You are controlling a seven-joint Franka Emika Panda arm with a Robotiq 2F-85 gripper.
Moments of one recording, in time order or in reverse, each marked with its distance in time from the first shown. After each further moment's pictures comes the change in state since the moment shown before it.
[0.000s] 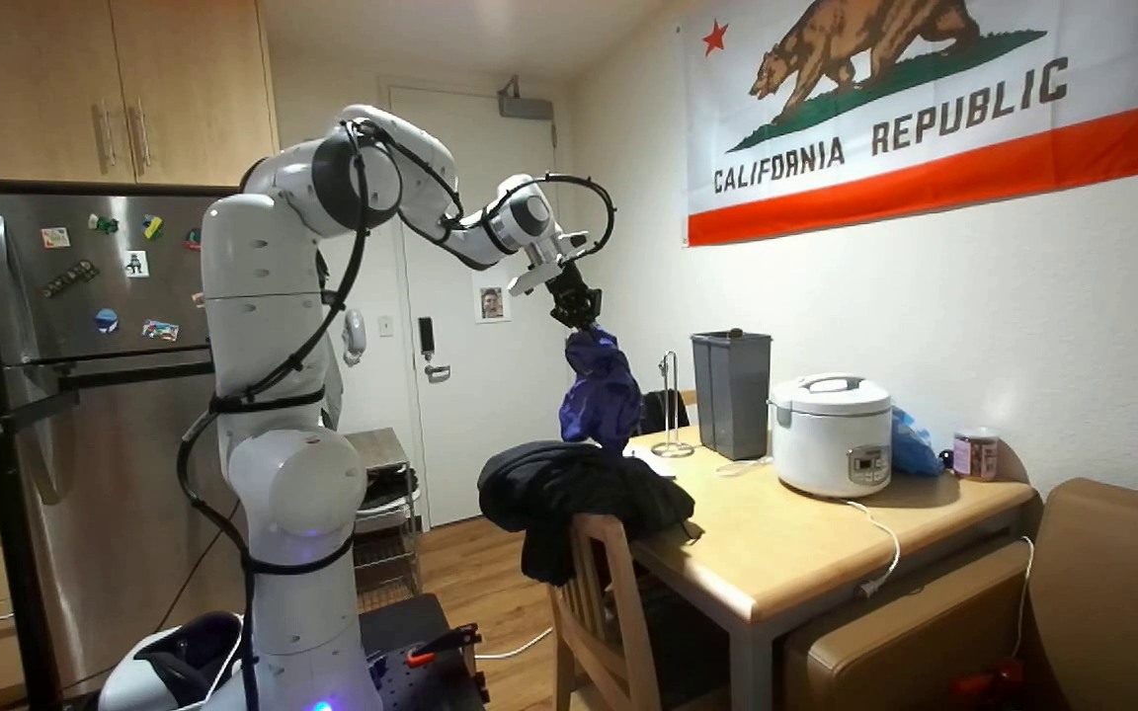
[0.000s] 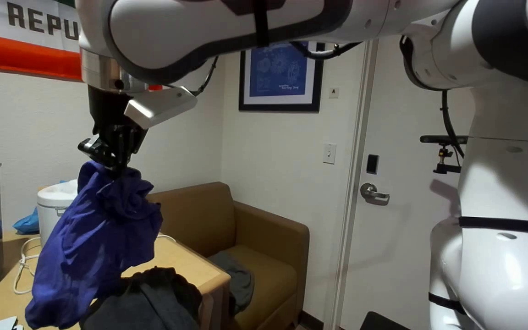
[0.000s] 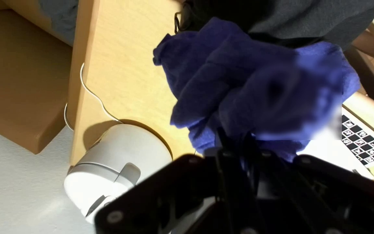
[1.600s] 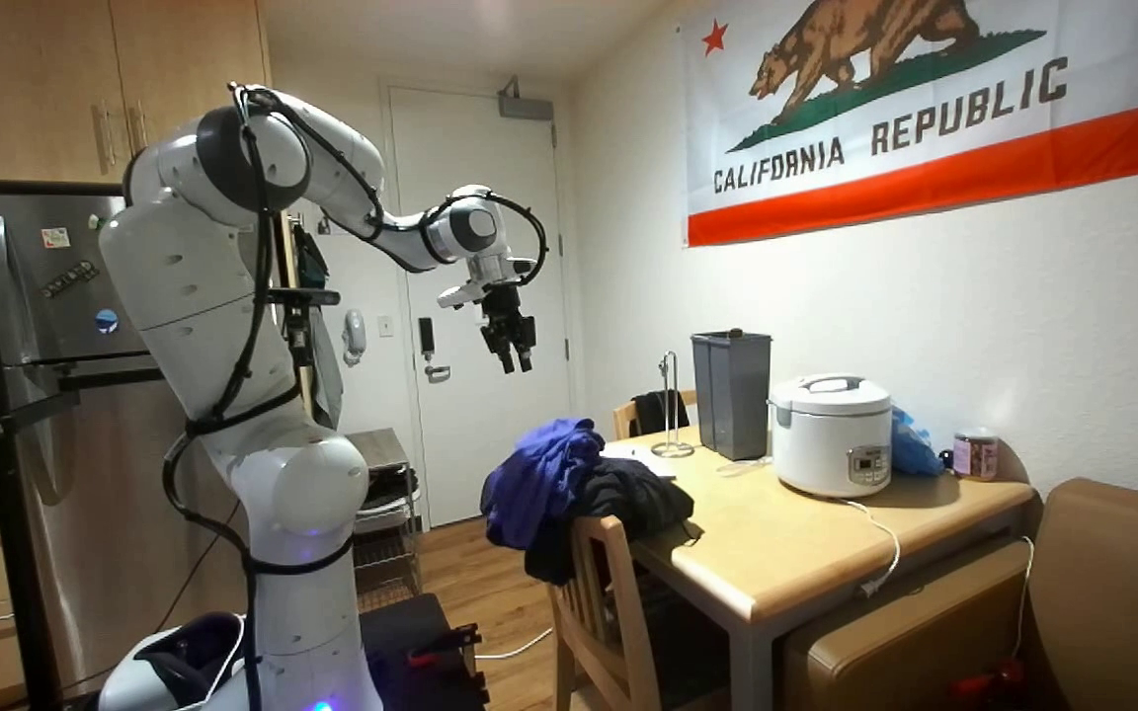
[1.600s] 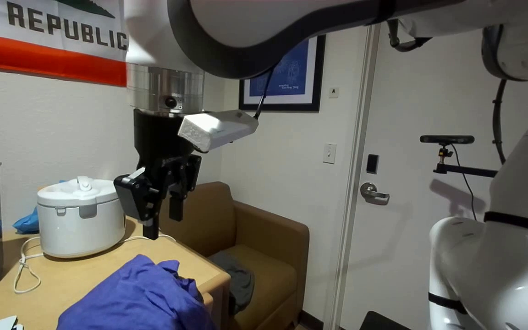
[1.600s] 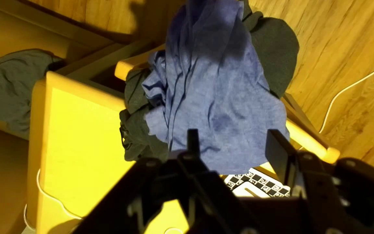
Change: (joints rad) arm 0.022 -0.312 0.059 -0.358 0.314 -0.090 0.079
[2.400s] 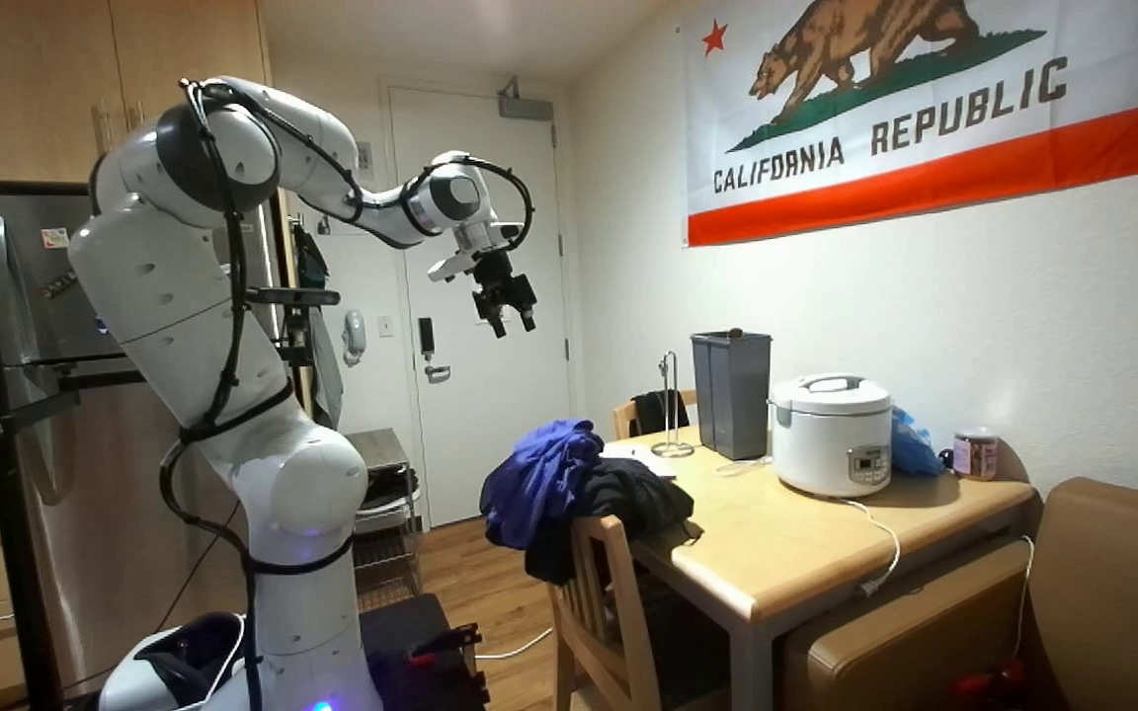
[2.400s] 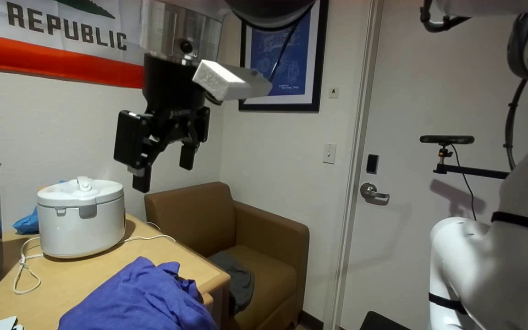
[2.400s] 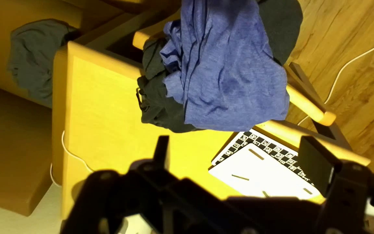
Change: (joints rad) arm -0.008 -0.089 0.007 0.055 -0.033 -0.034 -0.002
